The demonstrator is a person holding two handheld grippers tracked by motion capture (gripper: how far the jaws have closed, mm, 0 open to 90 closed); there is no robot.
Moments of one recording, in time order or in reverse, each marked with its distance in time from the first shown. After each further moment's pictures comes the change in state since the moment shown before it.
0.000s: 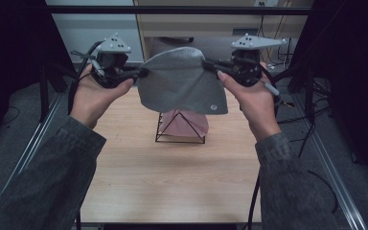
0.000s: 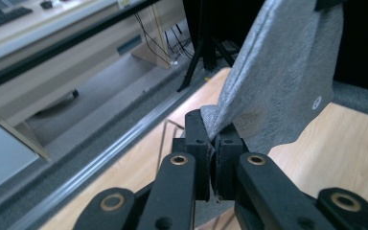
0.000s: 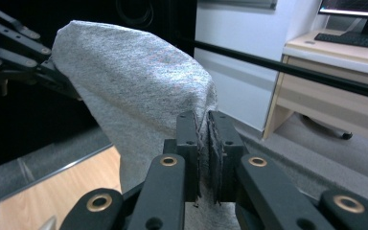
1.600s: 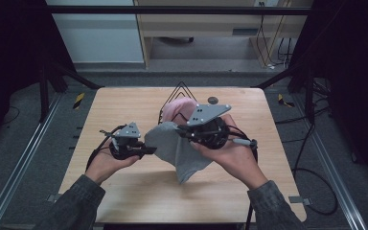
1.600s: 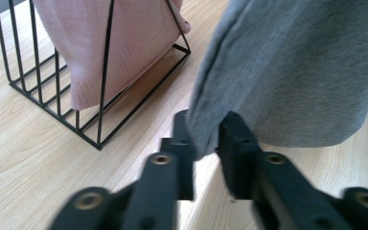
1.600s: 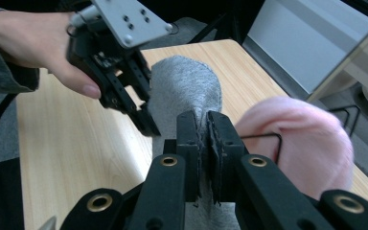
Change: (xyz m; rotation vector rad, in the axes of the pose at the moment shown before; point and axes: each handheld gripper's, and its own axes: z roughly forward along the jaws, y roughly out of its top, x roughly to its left) left arm -0.057 -0.209 0.067 0.172 -0.313 -0.060; right arm 0.100 -0.093 0.009 0.298 0.186 -0.286
